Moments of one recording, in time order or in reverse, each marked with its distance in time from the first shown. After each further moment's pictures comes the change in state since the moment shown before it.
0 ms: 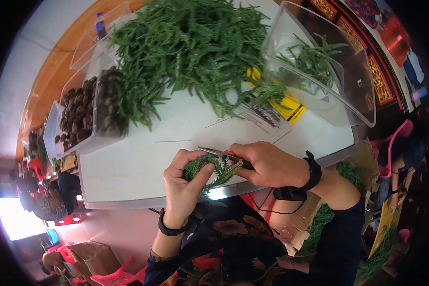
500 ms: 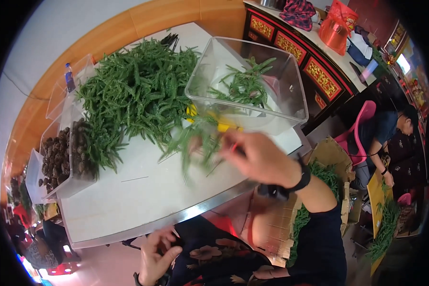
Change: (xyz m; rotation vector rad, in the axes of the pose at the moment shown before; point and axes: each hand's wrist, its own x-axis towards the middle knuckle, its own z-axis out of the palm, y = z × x) left_hand -0.106 0.004 -0.038 0.205 -0.314 -0.127; right_hand -0.073 -0.024 -0.067 -0.124 0.513 0.118
